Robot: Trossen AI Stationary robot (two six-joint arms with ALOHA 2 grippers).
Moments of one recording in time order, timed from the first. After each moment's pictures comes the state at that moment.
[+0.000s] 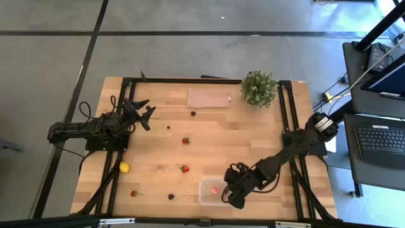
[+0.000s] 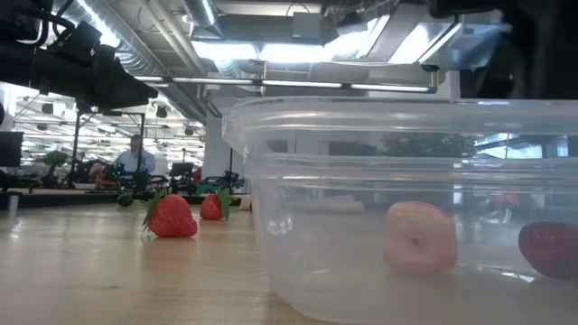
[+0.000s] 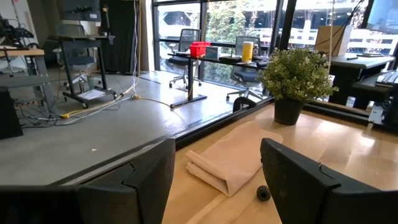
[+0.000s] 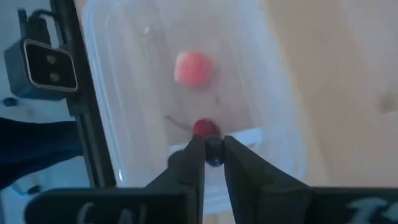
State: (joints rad) left arm 0.07 0.00 0.05 -0.07 -0.70 -0.07; right arm 0.64 1.77 1.16 -0.45 0.12 0.97
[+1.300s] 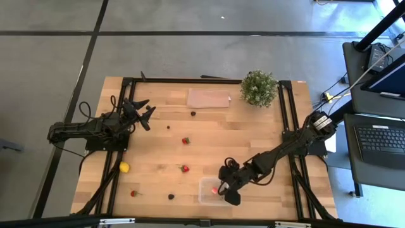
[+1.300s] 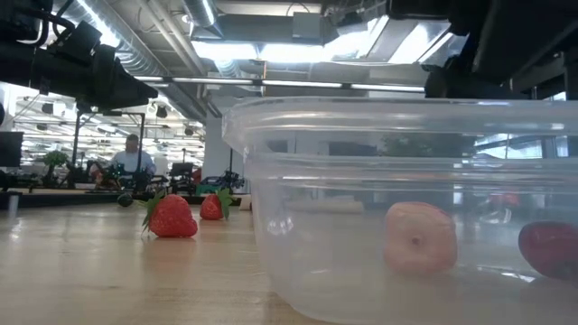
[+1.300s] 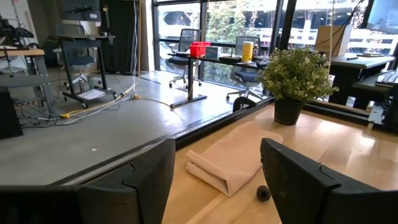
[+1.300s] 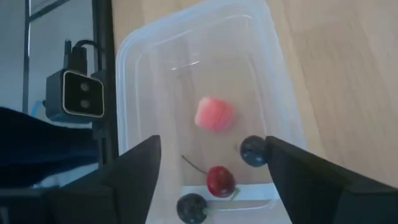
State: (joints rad) left arm 0.06 0.00 0.05 -0.07 -0.70 -0.08; right arm 0.57 1.77 1.09 -0.22 0.05 0.78
